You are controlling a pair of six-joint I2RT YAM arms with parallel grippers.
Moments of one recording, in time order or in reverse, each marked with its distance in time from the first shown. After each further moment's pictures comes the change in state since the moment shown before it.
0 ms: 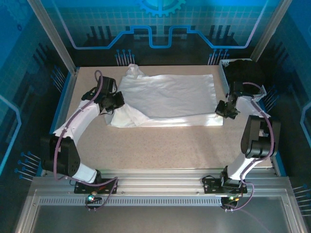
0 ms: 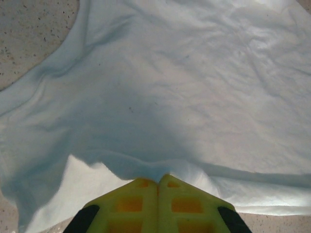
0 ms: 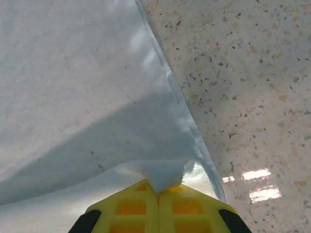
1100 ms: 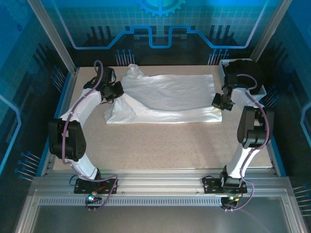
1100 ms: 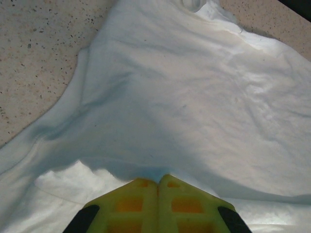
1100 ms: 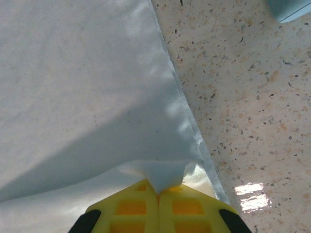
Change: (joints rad) left arm 0.063 0.185 0.185 0.034 0.015 0.018; right arm 0.051 0.153 0.189 -0.004 0.057 -0.004
